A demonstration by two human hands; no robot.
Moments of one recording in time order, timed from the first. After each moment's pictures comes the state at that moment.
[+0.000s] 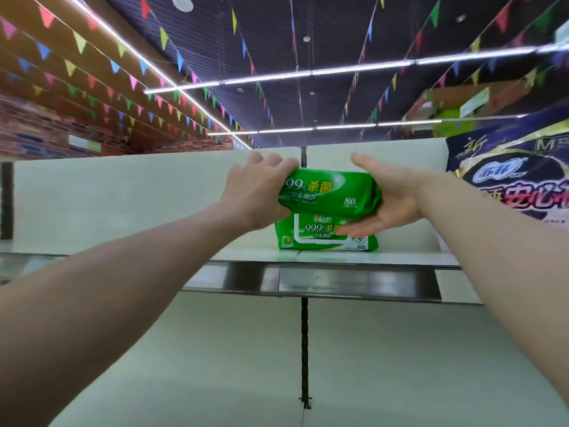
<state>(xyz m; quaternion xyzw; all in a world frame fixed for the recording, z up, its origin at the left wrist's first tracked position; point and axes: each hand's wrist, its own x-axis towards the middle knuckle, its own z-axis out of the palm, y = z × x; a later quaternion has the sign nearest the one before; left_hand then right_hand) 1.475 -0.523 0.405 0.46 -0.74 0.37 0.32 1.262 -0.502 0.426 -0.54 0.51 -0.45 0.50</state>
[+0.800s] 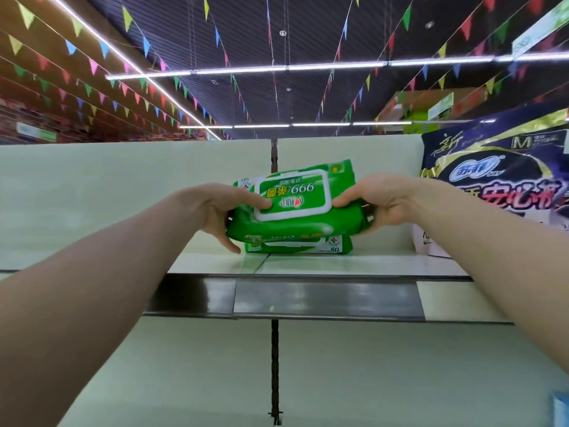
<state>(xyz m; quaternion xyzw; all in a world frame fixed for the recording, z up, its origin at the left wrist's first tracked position) 1.466 -0.583 0.411 0.52 -0.63 -0.44 0.38 1.233 -0.538 0.415 -0.59 0.55 -0.47 0.35</state>
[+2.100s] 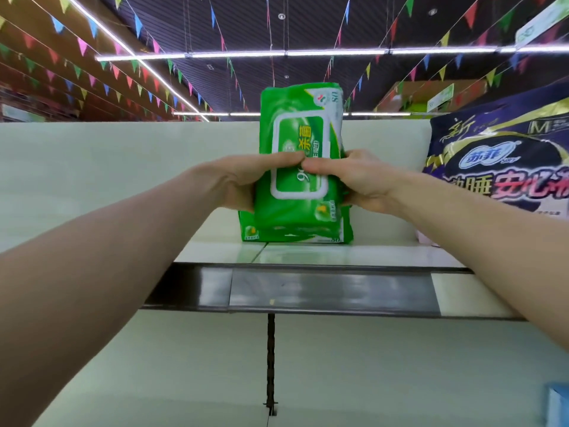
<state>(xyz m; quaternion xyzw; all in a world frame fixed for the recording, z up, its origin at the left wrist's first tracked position) 1.433 -0.586 0.419 0.32 -0.71 -0.49 0.40 1.256 -0.552 0.411 -0.67 0.43 -0.52 0.31</state>
